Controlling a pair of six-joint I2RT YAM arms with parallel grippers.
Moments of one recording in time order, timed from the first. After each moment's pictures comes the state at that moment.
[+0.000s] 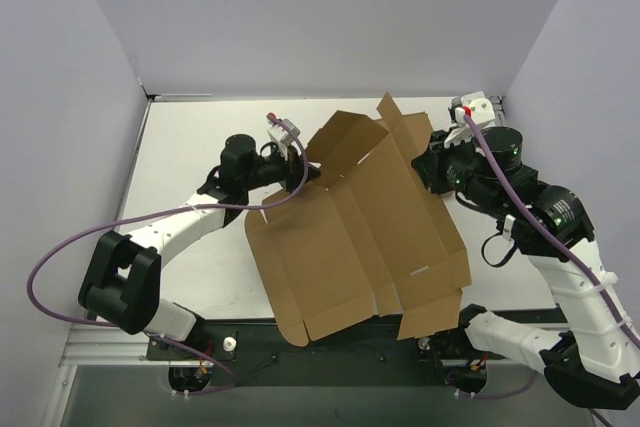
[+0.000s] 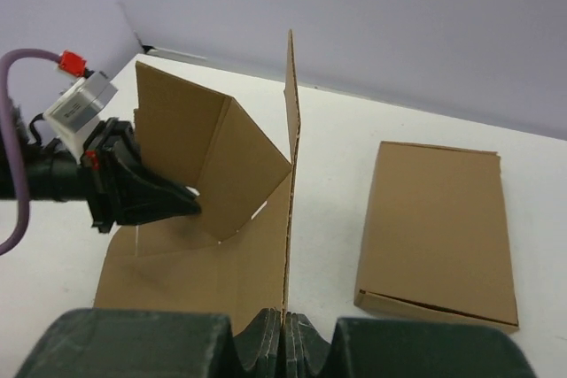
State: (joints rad) left arm -0.46 1.46 0.91 0.37 0.63 -0.21; right arm 0.60 1.03 1.55 -0.92 0.10 0.16
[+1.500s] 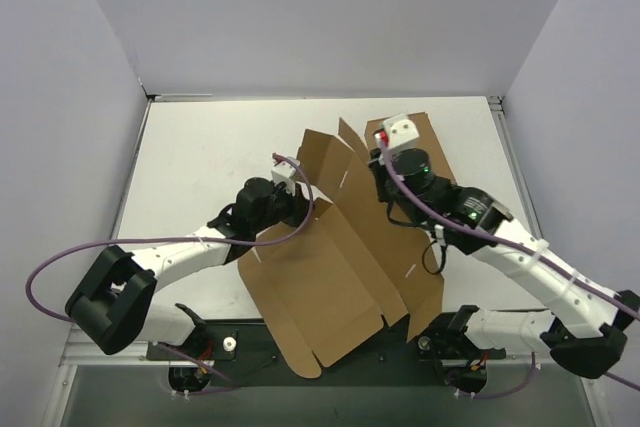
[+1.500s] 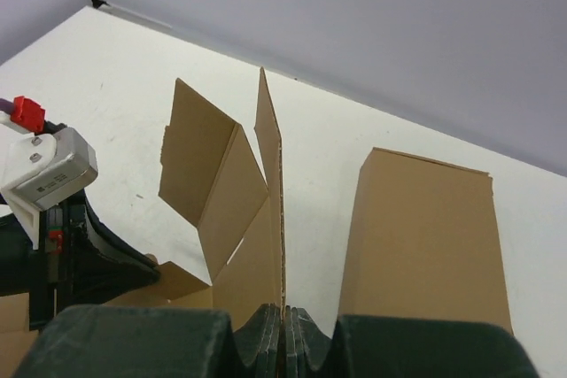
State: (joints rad) left arm -0.67 1.36 0.67 0.36 0.16 -0.31; right arm 0.87 1.11 1.31 -0.65 0.52 0.14
